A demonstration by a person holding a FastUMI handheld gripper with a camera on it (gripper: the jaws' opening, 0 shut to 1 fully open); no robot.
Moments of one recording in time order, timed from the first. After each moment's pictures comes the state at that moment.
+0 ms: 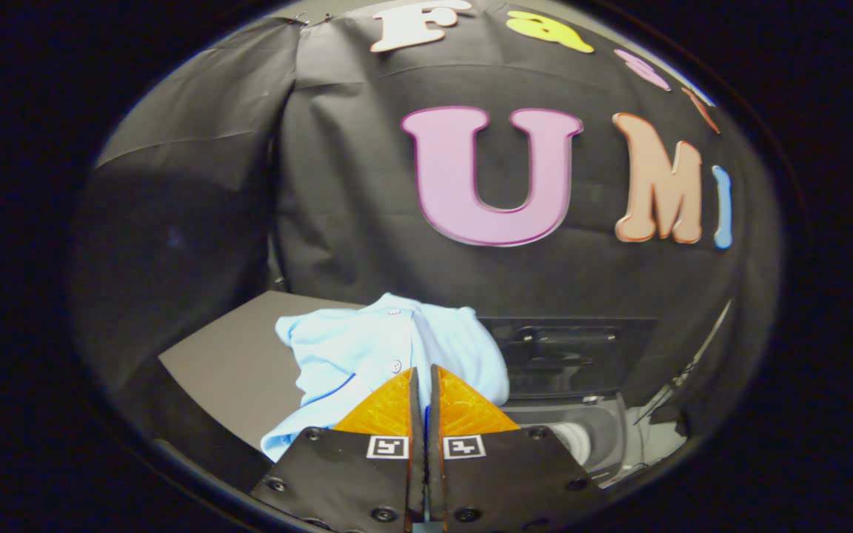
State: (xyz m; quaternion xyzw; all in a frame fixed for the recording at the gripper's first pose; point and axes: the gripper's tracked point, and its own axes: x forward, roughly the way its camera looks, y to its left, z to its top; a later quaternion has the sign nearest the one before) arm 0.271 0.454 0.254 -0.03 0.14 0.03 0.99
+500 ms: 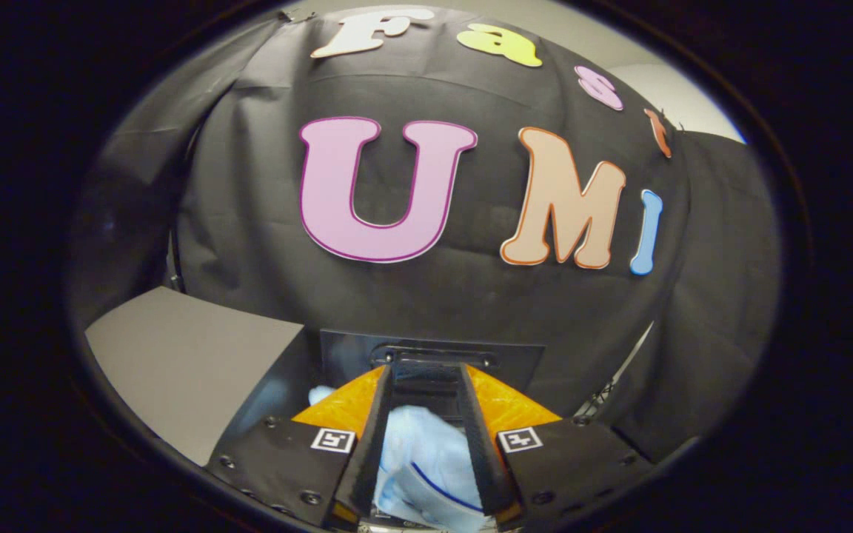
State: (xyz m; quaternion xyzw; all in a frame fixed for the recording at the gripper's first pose) arm 0.286 0.447 0.227 -0.07 0.11 -0.08 0.99
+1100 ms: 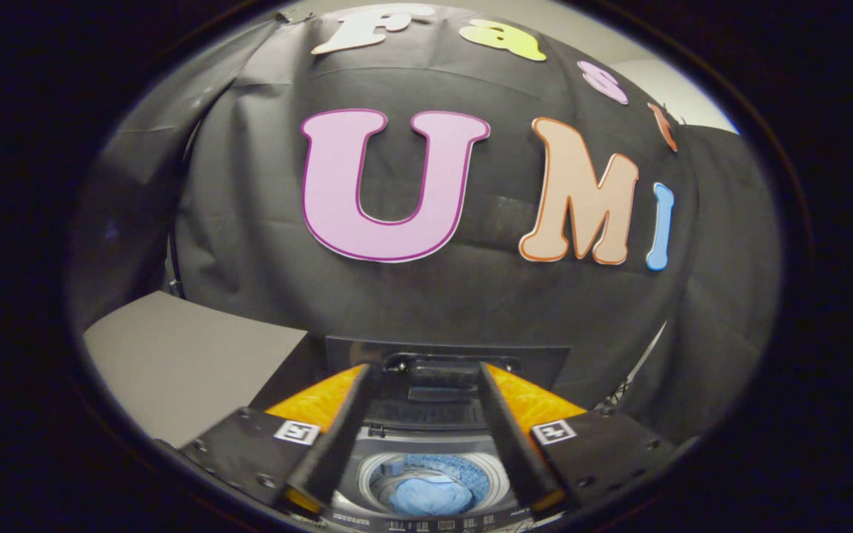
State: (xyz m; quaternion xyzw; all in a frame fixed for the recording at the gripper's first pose) arm 0.333 0.457 0.221 -0.06 0.09 -0.07 0.99
